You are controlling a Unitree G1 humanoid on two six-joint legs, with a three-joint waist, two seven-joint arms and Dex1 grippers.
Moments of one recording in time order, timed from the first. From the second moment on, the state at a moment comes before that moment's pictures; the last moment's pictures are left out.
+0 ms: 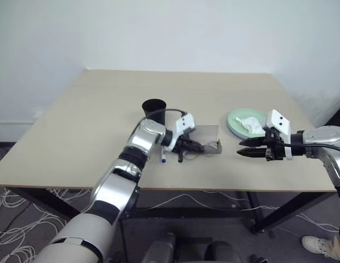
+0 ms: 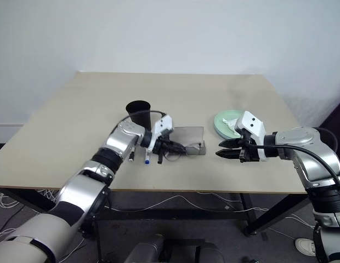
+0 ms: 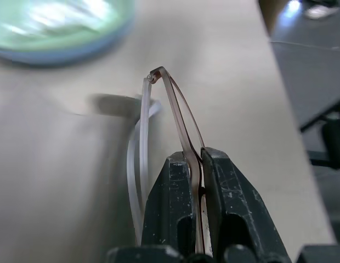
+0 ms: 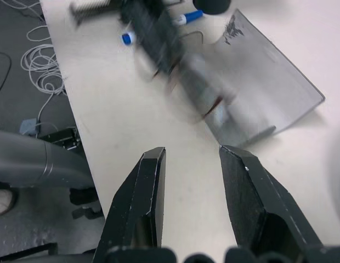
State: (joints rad) left arm -1.08 0.22 -0.23 1.02 -0.02 0.10 -1.27; right arm -0.53 -0.88 0.10 -0.07 0.35 0.67 1.18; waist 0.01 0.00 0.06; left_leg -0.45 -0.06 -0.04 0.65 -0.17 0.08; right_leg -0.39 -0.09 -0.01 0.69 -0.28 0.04
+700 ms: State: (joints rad) left arm -1.13 0.15 -0.17 1.30 0.08 -0.26 -1.01; right arm -0.53 -0.88 0.11 -0.10 0.36 0.70 1.18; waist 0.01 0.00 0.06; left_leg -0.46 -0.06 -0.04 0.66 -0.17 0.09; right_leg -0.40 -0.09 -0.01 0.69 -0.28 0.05
